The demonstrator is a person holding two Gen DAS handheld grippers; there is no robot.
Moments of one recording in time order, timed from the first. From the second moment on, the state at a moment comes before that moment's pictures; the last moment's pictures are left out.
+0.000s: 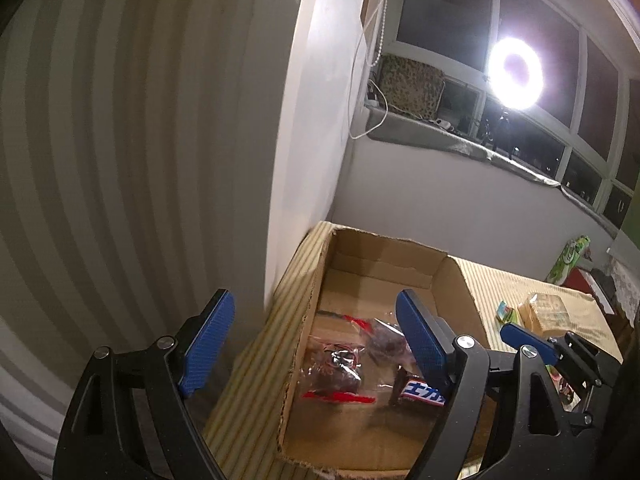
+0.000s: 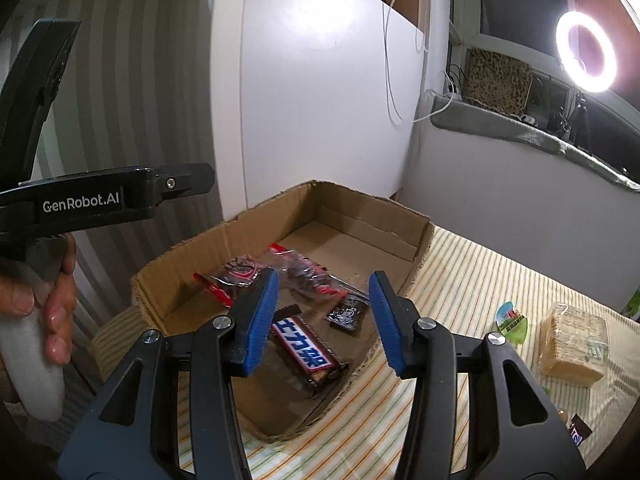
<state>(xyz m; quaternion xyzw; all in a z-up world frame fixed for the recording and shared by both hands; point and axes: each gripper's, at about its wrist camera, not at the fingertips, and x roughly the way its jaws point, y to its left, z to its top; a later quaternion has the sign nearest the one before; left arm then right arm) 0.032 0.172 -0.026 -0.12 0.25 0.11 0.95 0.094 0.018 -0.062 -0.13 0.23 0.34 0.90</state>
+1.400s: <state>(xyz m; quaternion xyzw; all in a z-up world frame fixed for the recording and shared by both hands) 0.010 -0.041 0.013 0.04 0.23 -0.06 0.97 0.014 -0.238 -0.062 -0.01 0.21 0.14 0.97</state>
